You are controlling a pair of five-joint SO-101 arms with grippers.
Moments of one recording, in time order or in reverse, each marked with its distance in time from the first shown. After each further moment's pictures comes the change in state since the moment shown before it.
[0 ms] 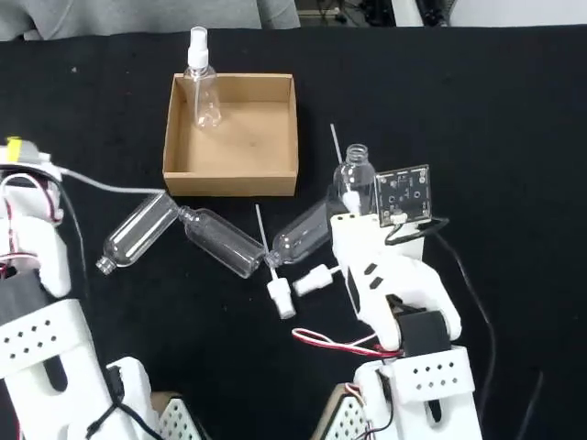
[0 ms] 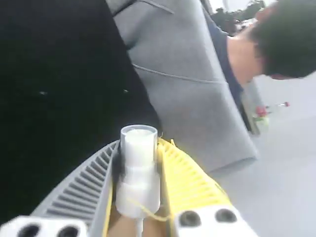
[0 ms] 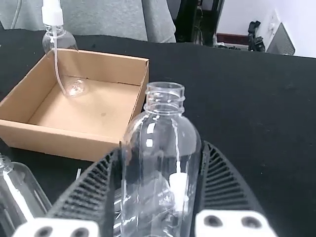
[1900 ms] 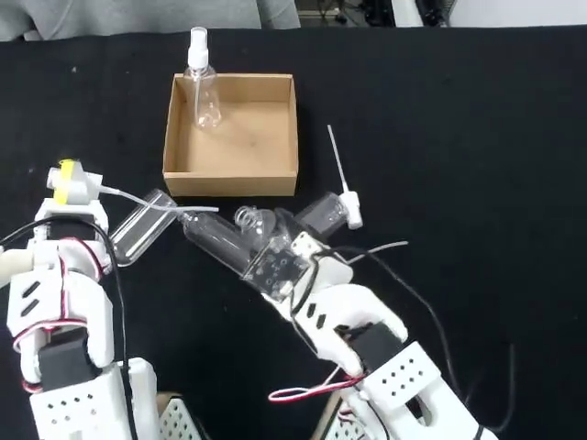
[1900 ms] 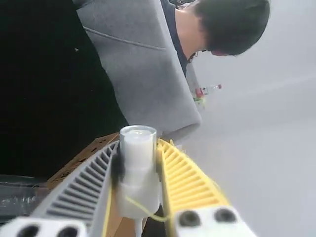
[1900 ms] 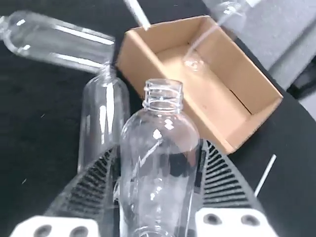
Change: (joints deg) left arm 9.3 -28.6 20.9 -0.2 8.8; right arm -25.1 0.0 15.7 -12.3 27.6
